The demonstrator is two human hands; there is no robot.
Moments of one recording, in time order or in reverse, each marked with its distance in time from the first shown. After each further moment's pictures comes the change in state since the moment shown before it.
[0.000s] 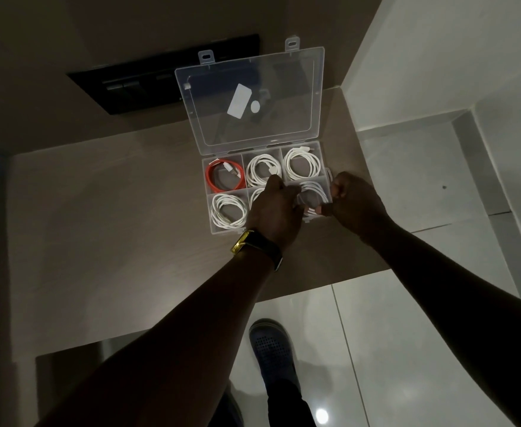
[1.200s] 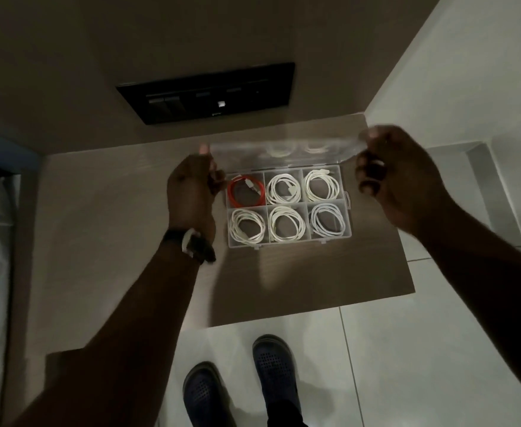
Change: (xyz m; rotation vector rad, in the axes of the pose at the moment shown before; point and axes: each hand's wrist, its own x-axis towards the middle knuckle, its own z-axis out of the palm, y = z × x) left_hand 0.005 -0.050 -0.133 -1.198 0.435 -0.491; right_hand 0.010 -0.076 -0.077 1.082 -0.155 0.003
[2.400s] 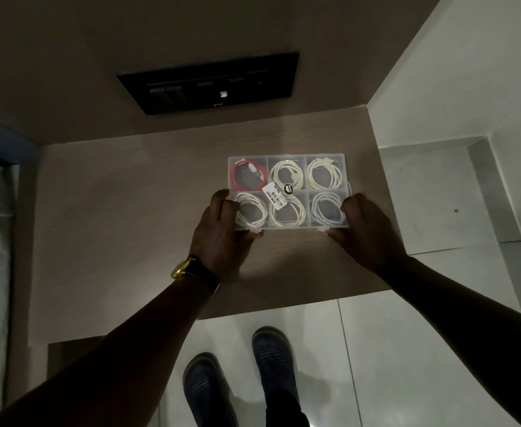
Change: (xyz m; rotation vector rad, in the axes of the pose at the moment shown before) left_hand -0.014 -0.104 -0.049 1.235 -0.215 0.714; right_hand -0.023 0.121 -0.032 -1.494 -0.058 -0.599
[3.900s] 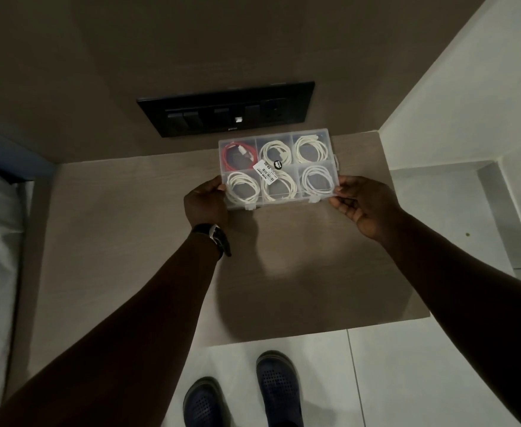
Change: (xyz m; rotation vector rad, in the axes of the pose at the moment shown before) left_hand 0.098 -0.018 -0.017 -0.683 0.210 -0.818; right_hand 0.110 -0.009 -0.019 1.492 0.017 1.092
